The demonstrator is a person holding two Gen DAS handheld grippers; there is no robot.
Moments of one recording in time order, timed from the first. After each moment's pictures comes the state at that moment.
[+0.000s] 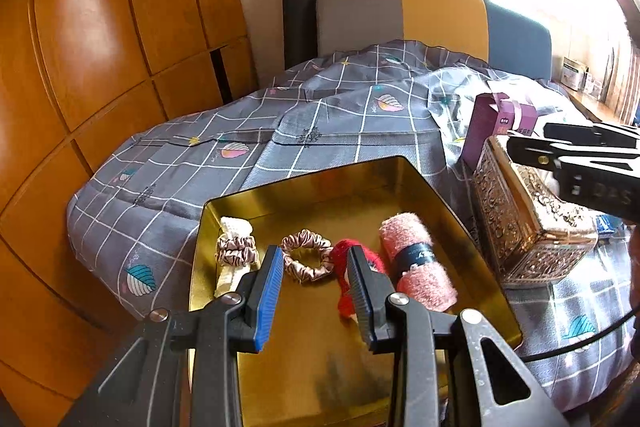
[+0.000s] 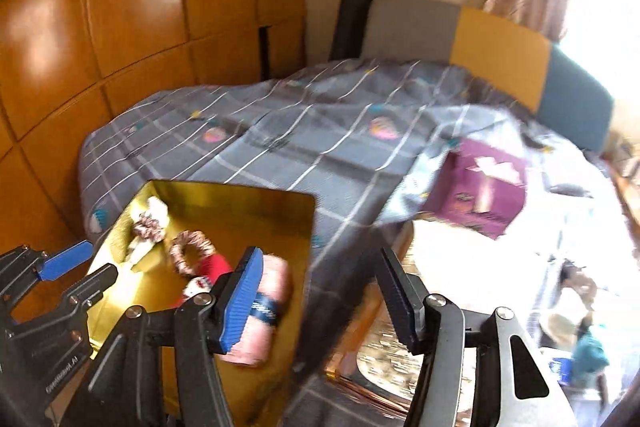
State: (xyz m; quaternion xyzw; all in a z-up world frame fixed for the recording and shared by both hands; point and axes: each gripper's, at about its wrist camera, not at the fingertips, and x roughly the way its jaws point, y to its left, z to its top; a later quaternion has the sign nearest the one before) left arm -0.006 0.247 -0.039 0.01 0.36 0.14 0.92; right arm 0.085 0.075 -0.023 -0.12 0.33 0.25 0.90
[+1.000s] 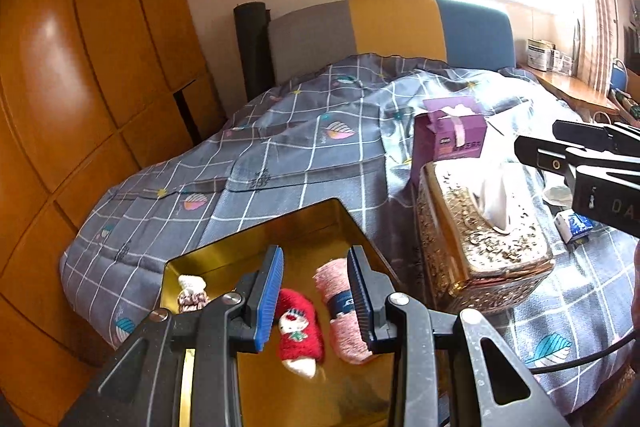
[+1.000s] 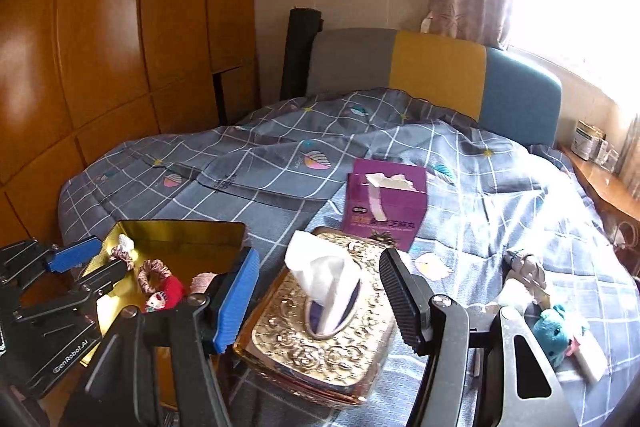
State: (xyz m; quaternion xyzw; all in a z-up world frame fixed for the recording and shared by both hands) left arm 0.027 0.170 -0.006 0.07 0.34 0.09 0.93; right arm 0.080 -0.015 0.004 -0.06 0.29 0.20 0.94
